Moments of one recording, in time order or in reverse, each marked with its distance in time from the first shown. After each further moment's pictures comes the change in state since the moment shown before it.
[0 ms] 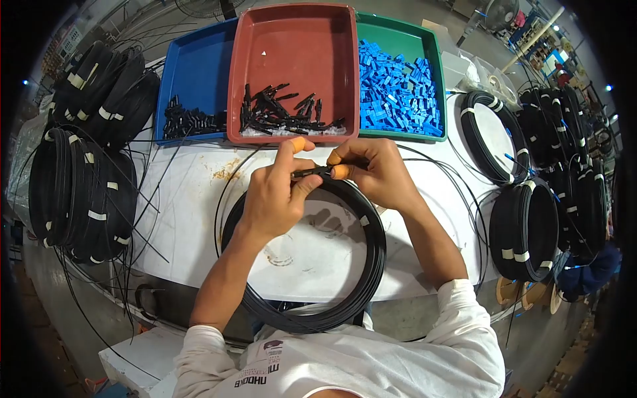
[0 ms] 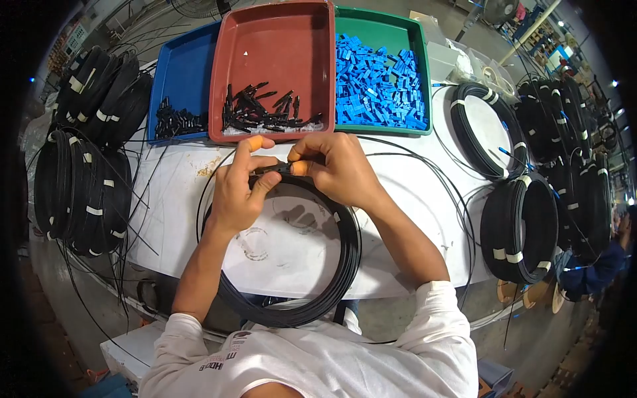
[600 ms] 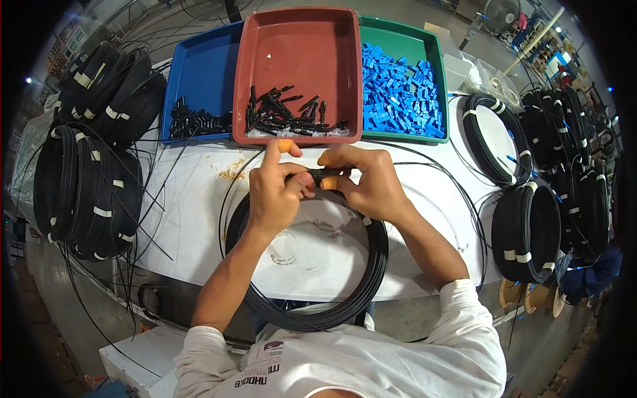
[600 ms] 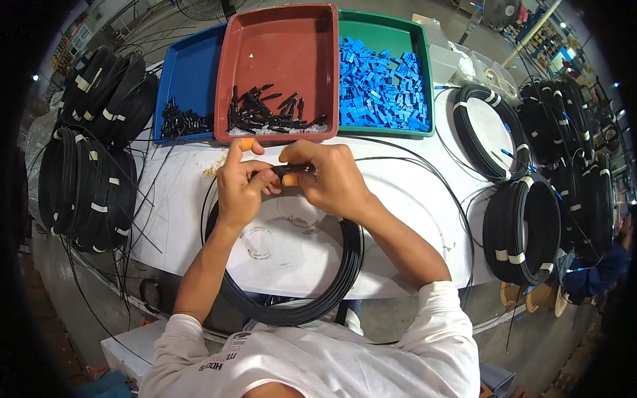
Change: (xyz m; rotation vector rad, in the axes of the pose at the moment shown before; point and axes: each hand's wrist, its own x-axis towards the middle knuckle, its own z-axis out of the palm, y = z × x) left_hand -0.003 -0.008 0.009 -0.296 0.136 -0.249; right_hand -0.003 0.009 0.025 0.053 0.125 -0.189
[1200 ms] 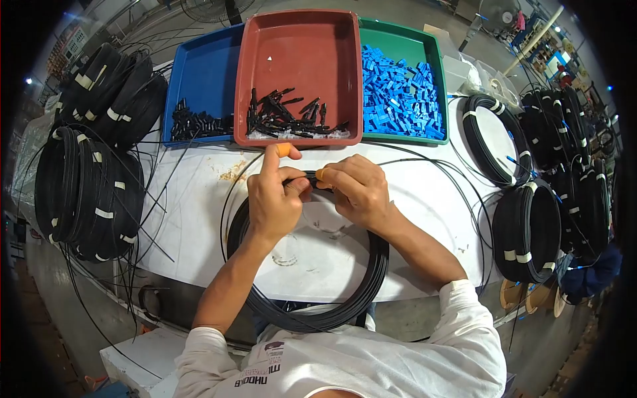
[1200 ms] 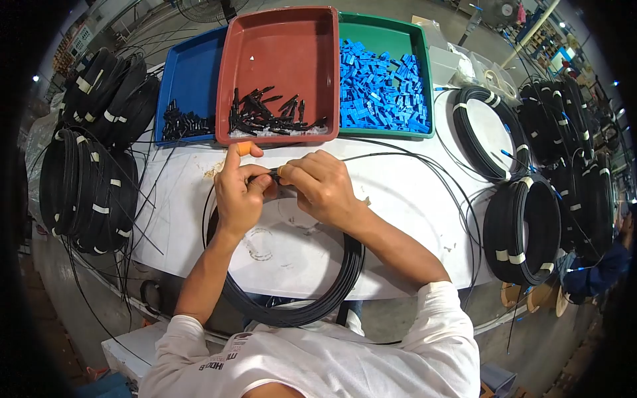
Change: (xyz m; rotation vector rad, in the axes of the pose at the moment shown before) left_hand -0.005 0.007 -0.002 0.121 0.047 0.019; right_hand -0.005 0.011 0.009 -0.442 0.118 -0.581
